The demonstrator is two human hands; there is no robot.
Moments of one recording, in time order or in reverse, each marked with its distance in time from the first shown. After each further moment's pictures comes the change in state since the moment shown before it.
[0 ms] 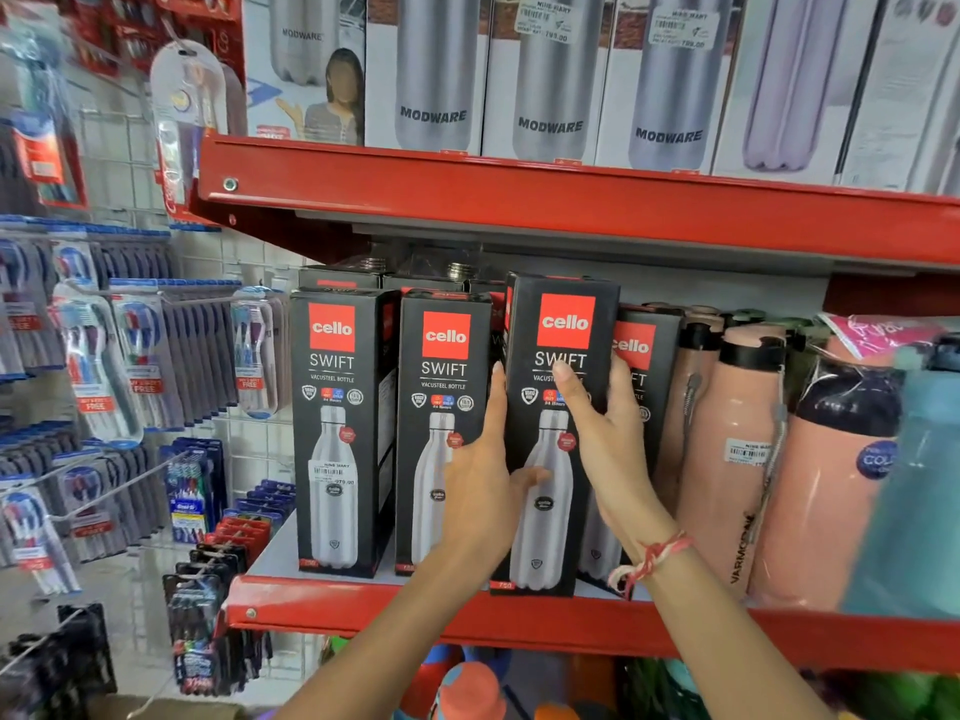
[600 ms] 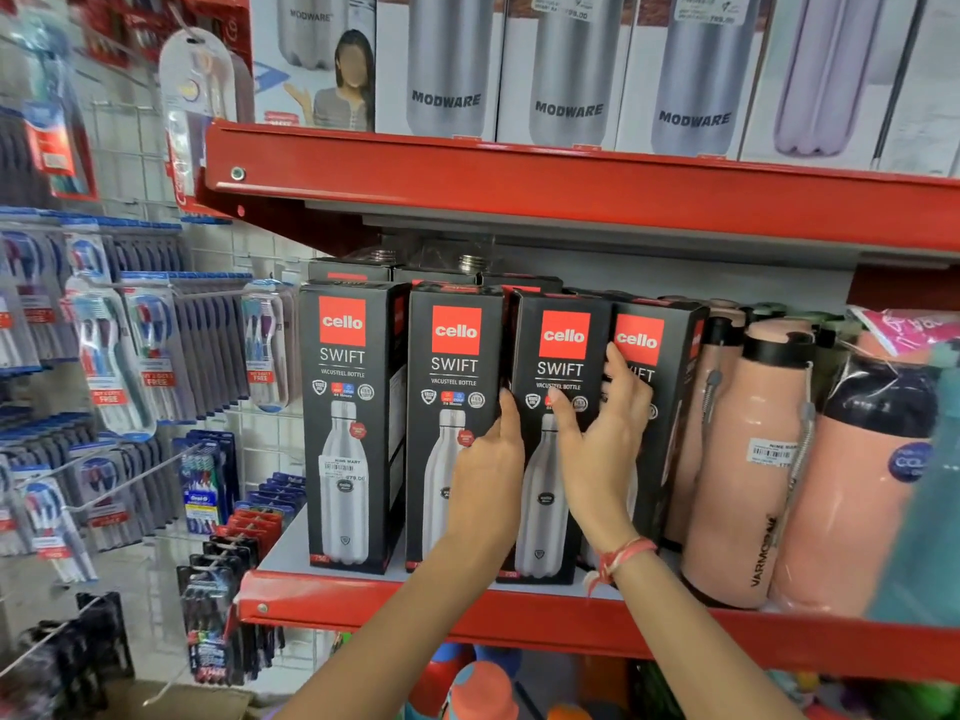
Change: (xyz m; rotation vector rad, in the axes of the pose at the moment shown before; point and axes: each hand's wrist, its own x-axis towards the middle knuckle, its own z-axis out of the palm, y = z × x) left_hand 0.021 -0.026 0.017 0.578 0.003 0.078; right_hand -0.008 0.019 0.025 -0.445 0.265 -0.158
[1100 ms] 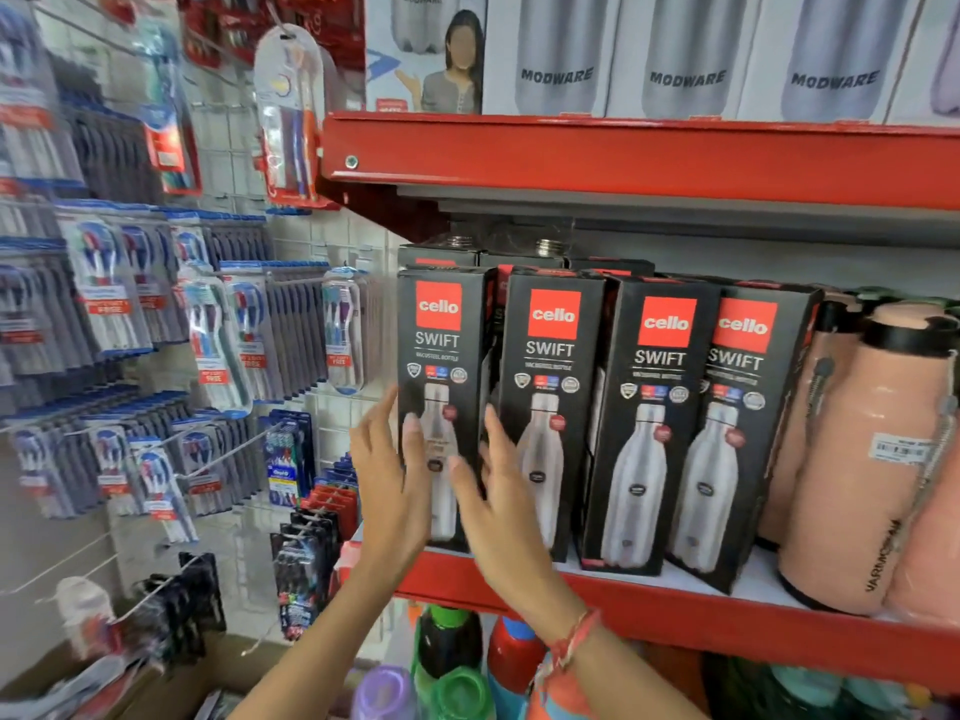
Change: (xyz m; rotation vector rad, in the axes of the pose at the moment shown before) left_hand -0.052 -0.136 -0.053 -0.650 0.392 -0.246; right_hand -0.122 -0.049 0.085 0.316 -0.679 0.096
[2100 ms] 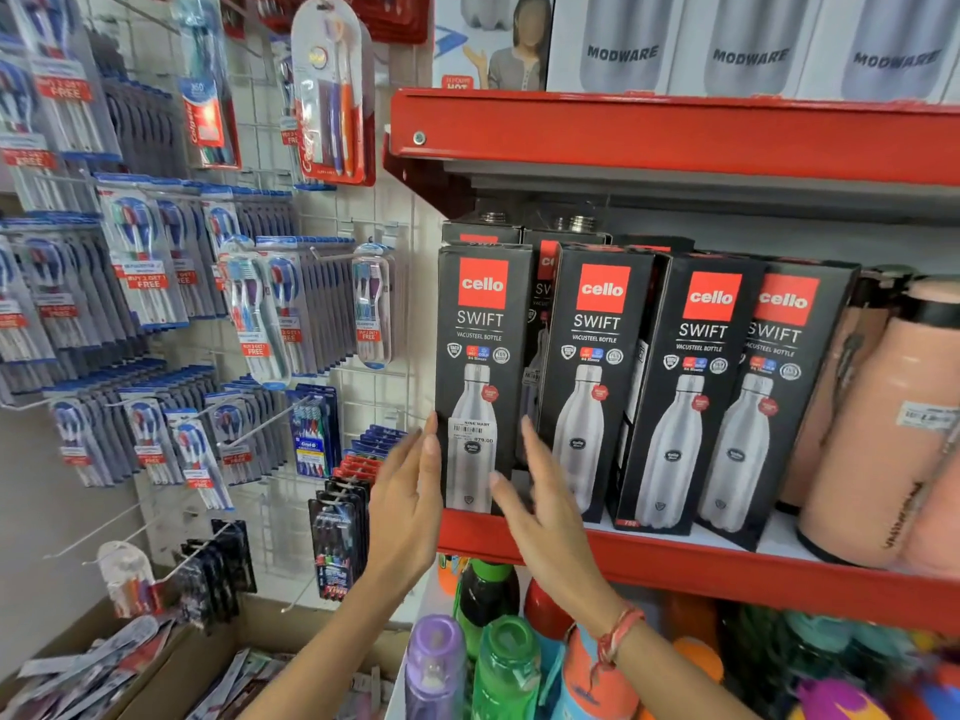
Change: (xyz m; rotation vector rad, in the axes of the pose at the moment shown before) left_hand -0.031 -0.036 -0.052 0.057 -0.199 -0.119; right_hand -0.036 0.012 0.010 -0.143 0.000 0.094
